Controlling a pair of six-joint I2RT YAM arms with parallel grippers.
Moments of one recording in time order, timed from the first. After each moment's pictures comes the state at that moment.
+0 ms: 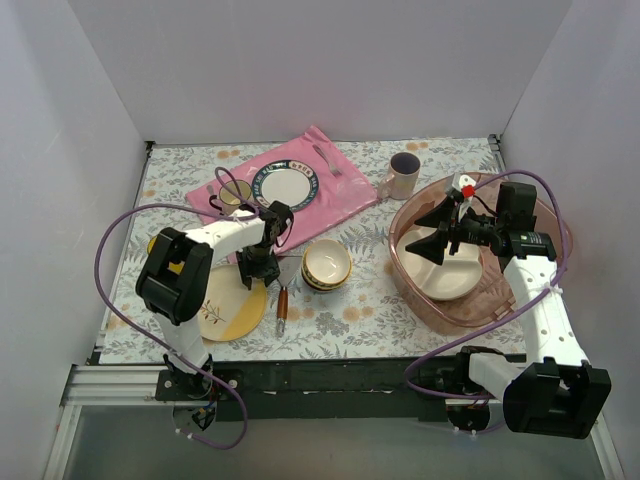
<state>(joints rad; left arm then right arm) -0.52 1.80 1.19 -0.99 -0.28 -0.82 -0.06 1.07 0.95 -0.56 -1.22 -0.53</state>
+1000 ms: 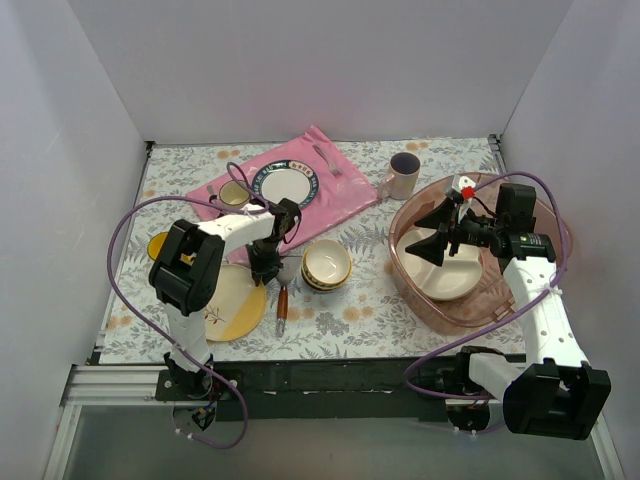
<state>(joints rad) -0.53 1.91 1.29 -1.05 -0.30 -0.81 -0.06 1.06 0.94 -0.56 -1.22 -0.53</state>
